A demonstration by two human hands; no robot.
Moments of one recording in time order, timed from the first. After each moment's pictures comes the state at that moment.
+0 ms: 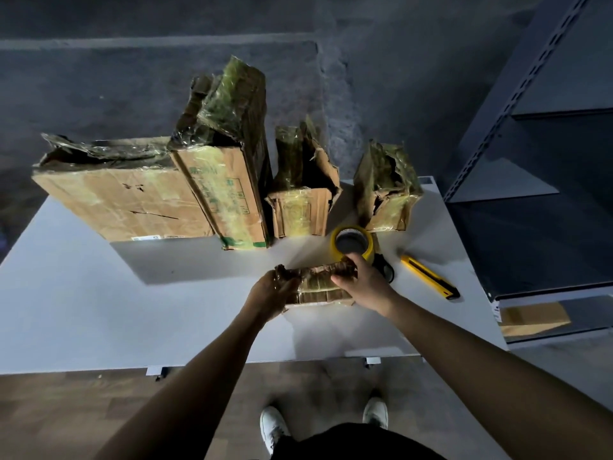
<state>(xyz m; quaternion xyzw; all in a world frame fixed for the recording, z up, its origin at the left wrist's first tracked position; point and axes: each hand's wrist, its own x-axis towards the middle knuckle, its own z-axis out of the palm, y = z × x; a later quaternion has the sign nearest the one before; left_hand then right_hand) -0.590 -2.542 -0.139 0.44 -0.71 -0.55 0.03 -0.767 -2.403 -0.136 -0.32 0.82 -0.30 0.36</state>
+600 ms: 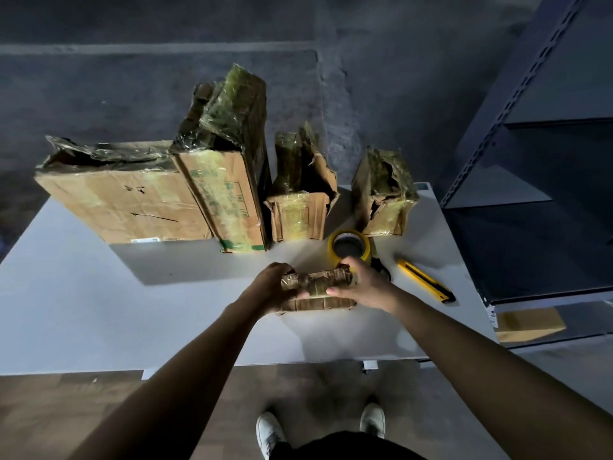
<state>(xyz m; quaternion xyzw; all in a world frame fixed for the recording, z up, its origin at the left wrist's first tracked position) -0.604 -2.557 -0.128 0.33 -0.87 -0.36 -0.05 -0.779 -2.398 -0.122 -0.38 0.81 -0.23 0.39</state>
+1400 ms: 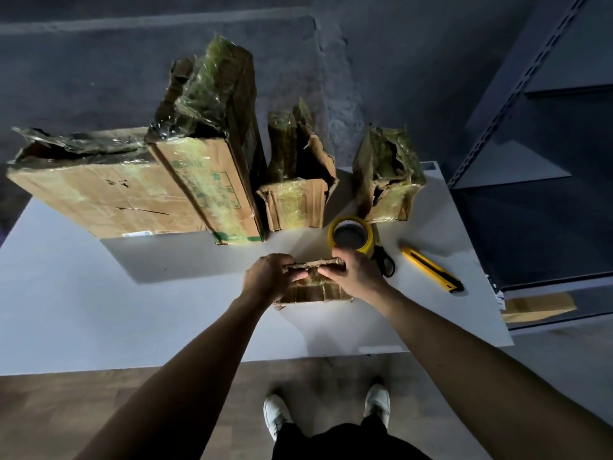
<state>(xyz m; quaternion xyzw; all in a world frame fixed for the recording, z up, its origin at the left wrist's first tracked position) -0.626 -2.559 -0.143 0.38 -0.88 -0.28 -0.01 -0.767 -2.419 -0.136 -0.42 0.82 -0.29 0.26</state>
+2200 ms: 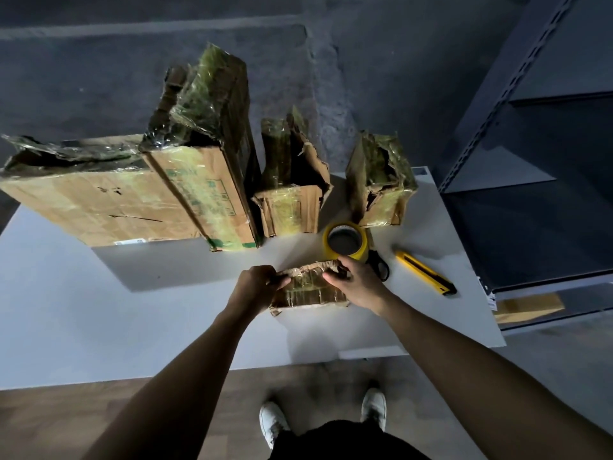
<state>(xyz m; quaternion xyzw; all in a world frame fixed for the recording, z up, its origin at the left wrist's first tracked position) -0.608 -2.566 -0.147 0.42 -0.83 -0.36 0.00 -0.772 -2.409 -0.138 -0.31 0.81 -0.31 0.38</state>
